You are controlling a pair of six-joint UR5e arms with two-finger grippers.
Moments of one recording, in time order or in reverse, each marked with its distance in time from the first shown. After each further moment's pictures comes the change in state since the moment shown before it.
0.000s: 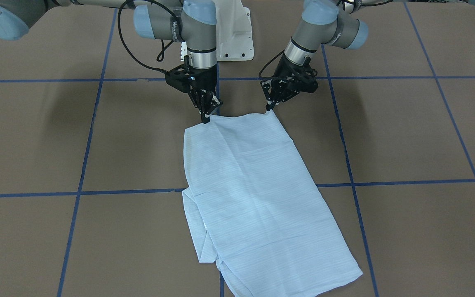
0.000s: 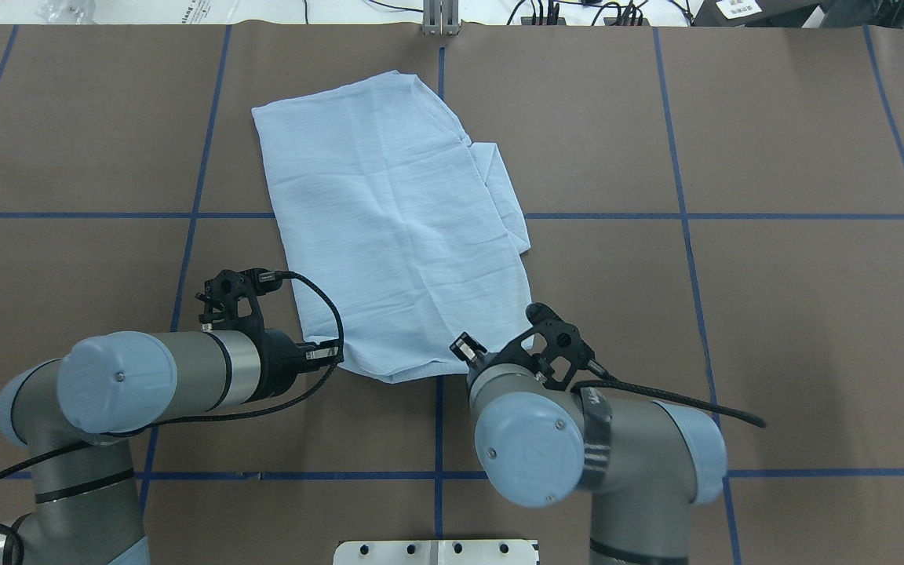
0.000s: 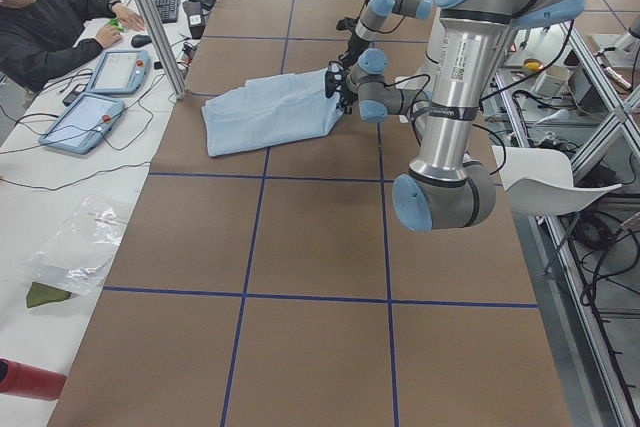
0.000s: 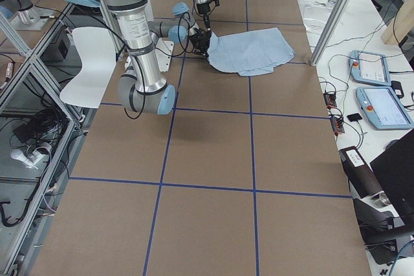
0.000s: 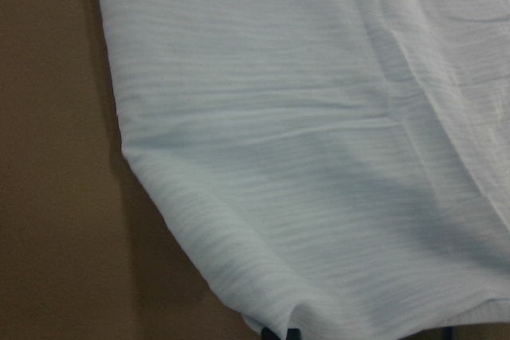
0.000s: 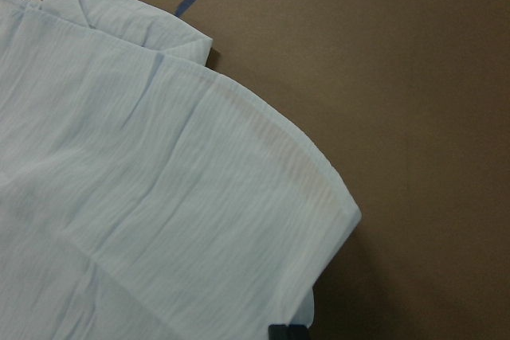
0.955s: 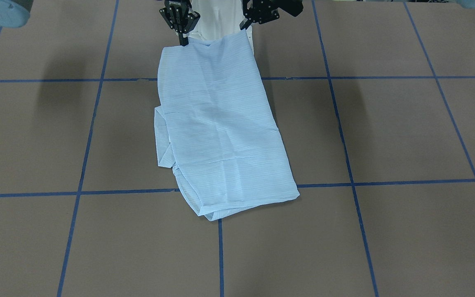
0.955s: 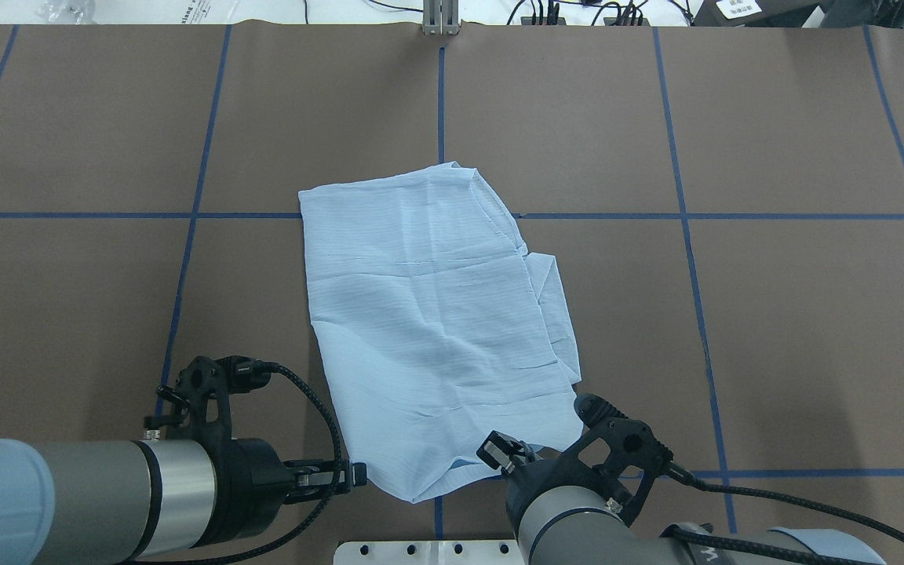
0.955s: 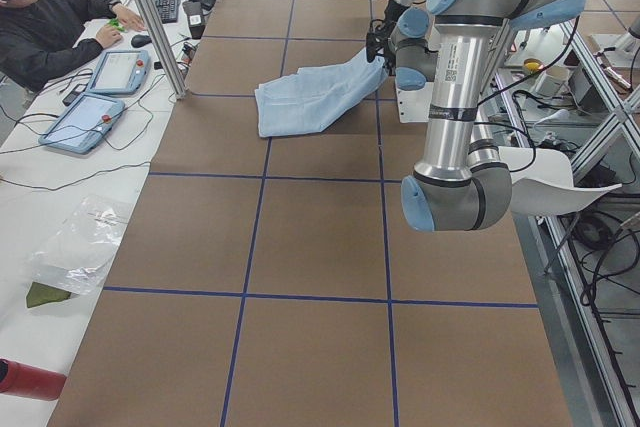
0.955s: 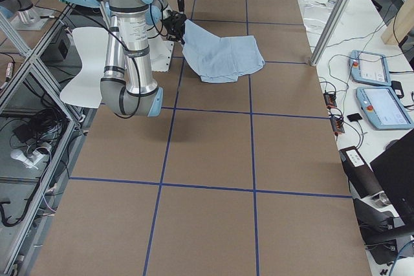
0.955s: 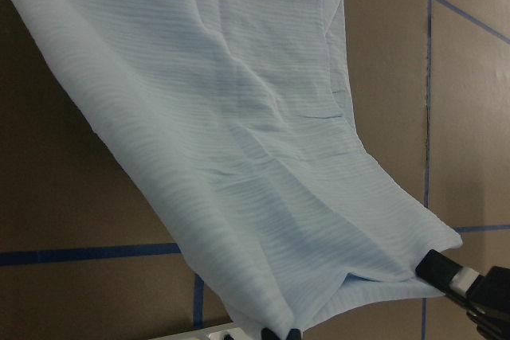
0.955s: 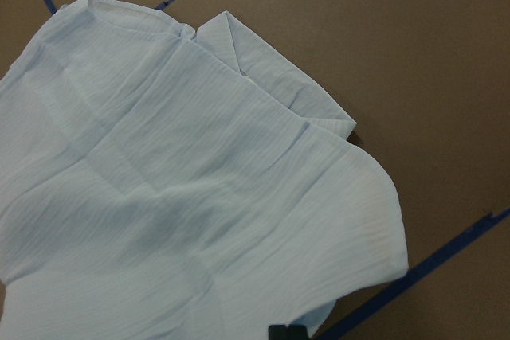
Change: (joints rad) left arm 0.176 0.042 -0.337 0.165 -0.014 -0.076; right arm -0.166 -0.017 0.317 -0.333 -0.096 0.018
